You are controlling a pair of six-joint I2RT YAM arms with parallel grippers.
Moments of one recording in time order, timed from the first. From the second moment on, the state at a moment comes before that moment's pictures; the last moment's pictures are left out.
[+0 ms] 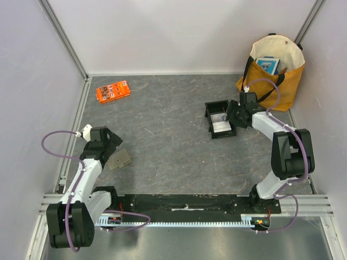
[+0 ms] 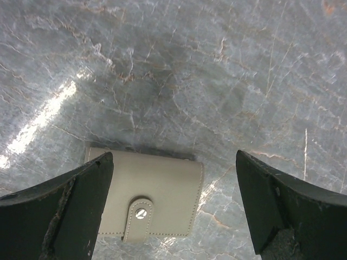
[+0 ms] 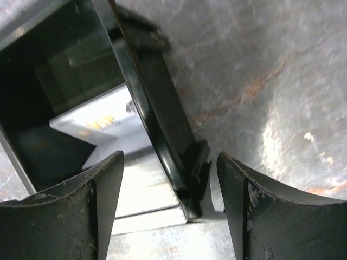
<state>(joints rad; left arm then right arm) 0.05 0.94 0.48 -0.37 -0.25 -0.76 0.11 1.66 1.05 -0.28 -0.01 0.42</state>
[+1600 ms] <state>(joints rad) -0.57 1.17 0.41 0.02 0.08 -1.07 0.45 1.04 0.77 -0.34 -0.12 0.67</state>
